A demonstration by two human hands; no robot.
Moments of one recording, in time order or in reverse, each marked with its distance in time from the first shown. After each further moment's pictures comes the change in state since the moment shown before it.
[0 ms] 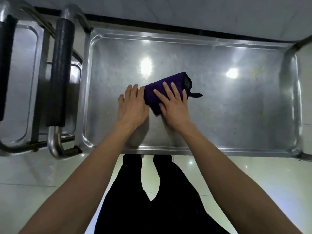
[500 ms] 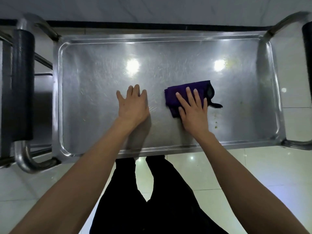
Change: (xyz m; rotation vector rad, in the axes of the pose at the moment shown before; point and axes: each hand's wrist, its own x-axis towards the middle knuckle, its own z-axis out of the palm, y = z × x) left_hand 0.023 0.101 0.029 0.286 -0.144 0.141; right_hand -0.083 0.146 -0.009 0.039 0.059 0.247
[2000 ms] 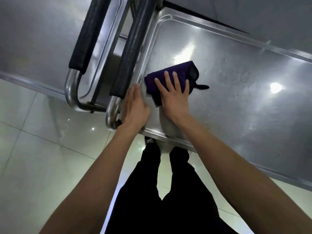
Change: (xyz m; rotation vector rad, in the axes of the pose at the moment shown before) left_hand -0.154 -0.248 0.048 -0.658 0.243 -0.585; right_hand 0.028 -0.360 0.084 -0.143 -0.024 -0.517
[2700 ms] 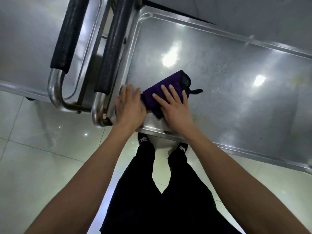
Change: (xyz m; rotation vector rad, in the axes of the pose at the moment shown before) left_hand -0.016 0.012 0.017 0.379 -0.030 0.221; right_hand -0.076 0.041 -0.005 0.043 -0.038 -0.058
